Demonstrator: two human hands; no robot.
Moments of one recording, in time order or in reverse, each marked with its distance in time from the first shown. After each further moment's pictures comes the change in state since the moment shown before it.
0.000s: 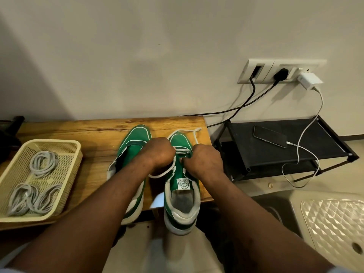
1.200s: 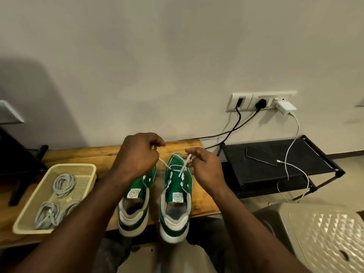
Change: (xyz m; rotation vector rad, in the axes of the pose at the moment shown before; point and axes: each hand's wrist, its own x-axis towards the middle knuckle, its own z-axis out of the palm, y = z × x) left_hand -0.102 0.004 -0.094 -0.359 0.423 0.173; right_hand -0.042 0.002 -0.053 0.909 0.130 -0.075
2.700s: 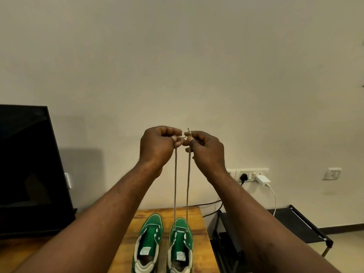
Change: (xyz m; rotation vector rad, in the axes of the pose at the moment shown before) left_hand -0.068 0.190 -0.173 -0.797 0.342 0.193; right_hand -0.081 -0.276 -0.095 0.196 0.217 -0.632
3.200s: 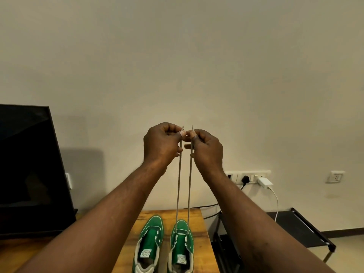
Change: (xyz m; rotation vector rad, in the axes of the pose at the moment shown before) left_hand 0.010 0.000 0.006 0.123 0.062 0.078; right_hand 0.005 -0.007 0.015 0.049 0.046 0.053
